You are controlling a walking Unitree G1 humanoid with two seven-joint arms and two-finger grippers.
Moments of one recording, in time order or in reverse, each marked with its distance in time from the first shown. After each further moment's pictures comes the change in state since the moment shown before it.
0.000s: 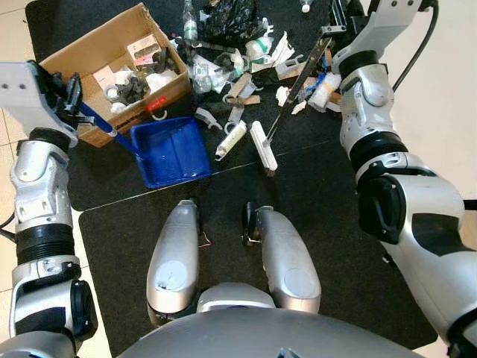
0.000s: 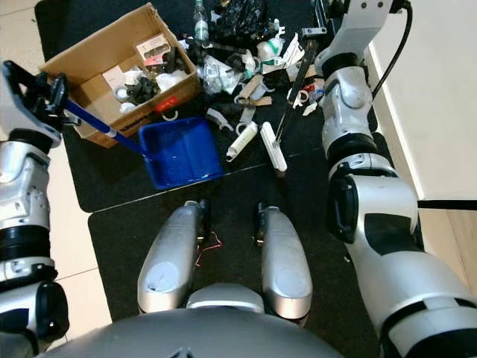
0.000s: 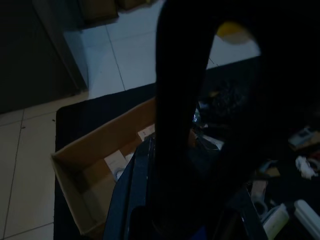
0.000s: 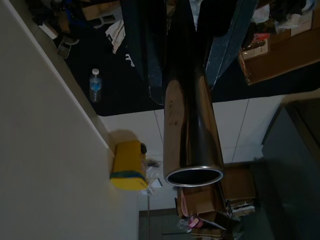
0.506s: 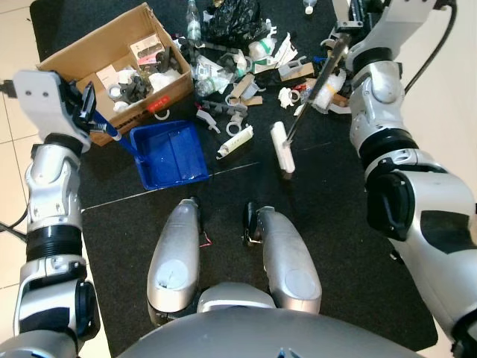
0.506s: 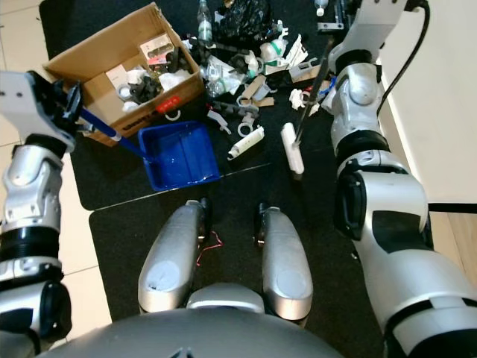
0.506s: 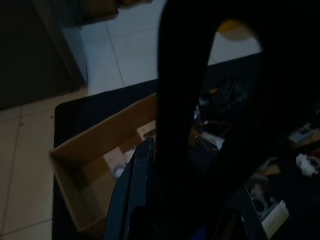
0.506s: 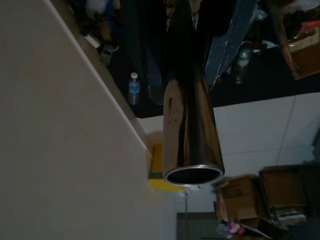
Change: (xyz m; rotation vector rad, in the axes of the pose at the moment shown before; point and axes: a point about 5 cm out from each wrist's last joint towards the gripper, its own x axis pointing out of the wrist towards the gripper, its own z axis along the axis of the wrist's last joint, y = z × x) left arm 0.018 -0.017 -0.003 -0.018 -0.007 -0.021; right arm 0.000 -0.023 0.006 -0.086 0.009 -0.196
